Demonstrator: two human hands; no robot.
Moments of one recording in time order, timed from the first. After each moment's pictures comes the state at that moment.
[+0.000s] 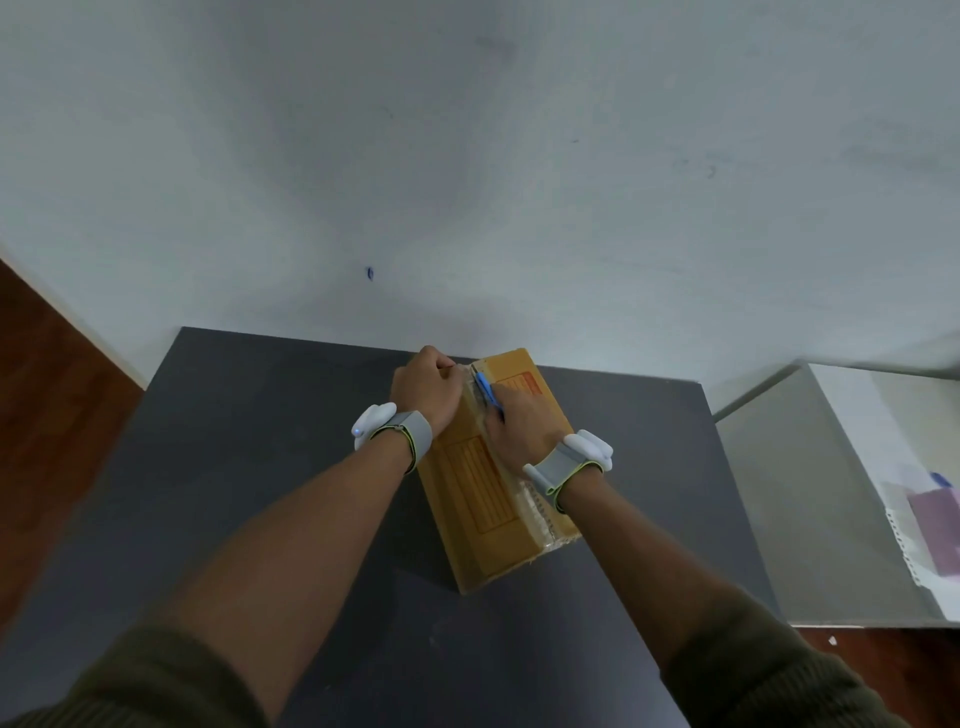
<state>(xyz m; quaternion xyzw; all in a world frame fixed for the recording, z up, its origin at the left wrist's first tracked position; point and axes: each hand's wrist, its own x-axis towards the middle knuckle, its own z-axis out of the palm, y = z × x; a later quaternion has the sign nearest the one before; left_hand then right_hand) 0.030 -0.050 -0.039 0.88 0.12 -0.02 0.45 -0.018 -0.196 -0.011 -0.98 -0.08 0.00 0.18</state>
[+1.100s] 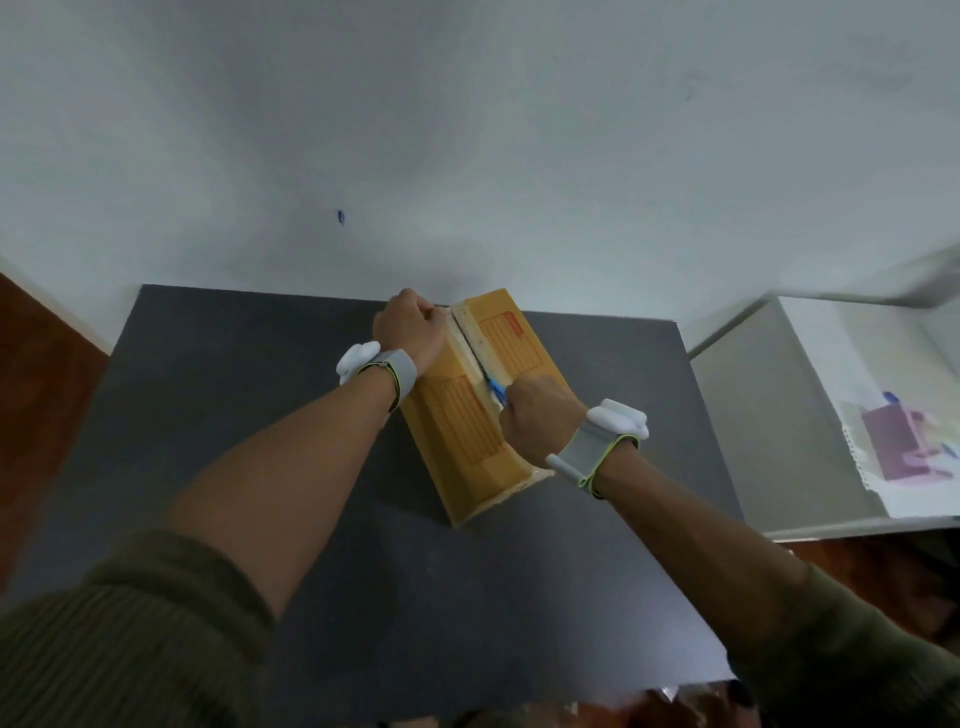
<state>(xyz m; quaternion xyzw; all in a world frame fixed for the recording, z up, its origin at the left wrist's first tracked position) 0.029 -0.052 -0.034 0.90 0.09 -0.02 0.42 -0.082 -0.194 0.038 -0.99 0.05 0.16 0.03</state>
